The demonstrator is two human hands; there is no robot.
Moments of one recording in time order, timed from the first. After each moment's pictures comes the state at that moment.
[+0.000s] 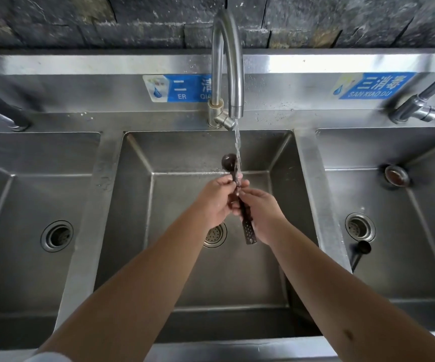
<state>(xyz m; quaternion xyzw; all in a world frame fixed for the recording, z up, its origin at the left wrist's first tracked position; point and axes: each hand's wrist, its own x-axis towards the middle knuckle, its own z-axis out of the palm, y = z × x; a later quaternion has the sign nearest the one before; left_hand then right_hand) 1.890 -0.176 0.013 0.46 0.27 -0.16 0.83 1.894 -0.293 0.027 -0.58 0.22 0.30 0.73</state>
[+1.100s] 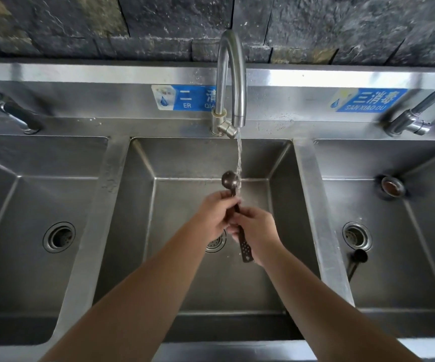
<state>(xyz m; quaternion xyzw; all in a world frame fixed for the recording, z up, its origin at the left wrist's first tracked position) 1.868 -0.177 0.013 0.48 0.28 -0.17 0.81 1.858 -0.296 0.026 -0.66 0.18 0.29 0.67</state>
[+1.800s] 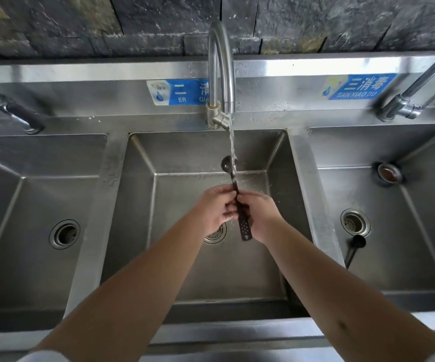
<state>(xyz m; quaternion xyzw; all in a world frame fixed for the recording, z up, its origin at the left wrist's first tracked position) 1.850 -0.186 0.027 0.50 0.29 -0.18 0.80 1.869 -0.306 0.035 -0.54 0.25 0.30 0.75</state>
